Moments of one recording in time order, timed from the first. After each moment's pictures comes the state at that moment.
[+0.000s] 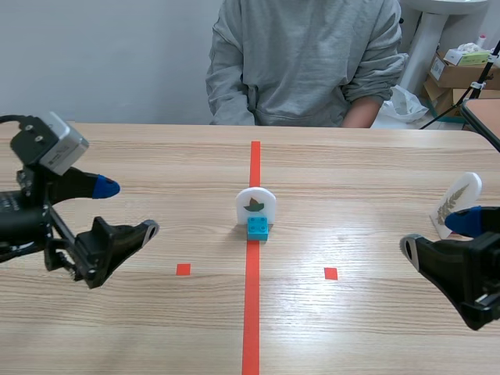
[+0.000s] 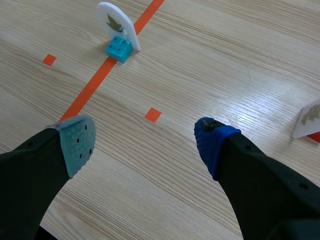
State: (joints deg) left arm 9.7 -36.4 10.6 93.7 -21.7 -31.5 8.4; right arm -40.1 26.2 19.3 117.3 31.2 33.1 -21.4
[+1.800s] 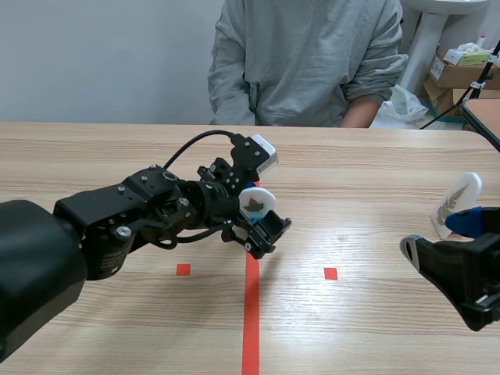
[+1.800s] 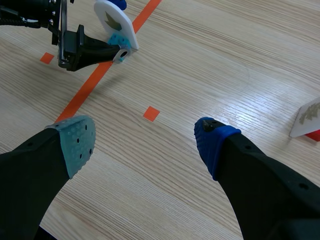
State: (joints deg) left arm -27.3 -4.0 38.1 42.2 -2.4 -22.5 -2.0; right arm -40.1 26.2 19.3 117.3 30.8 33.1 -21.4
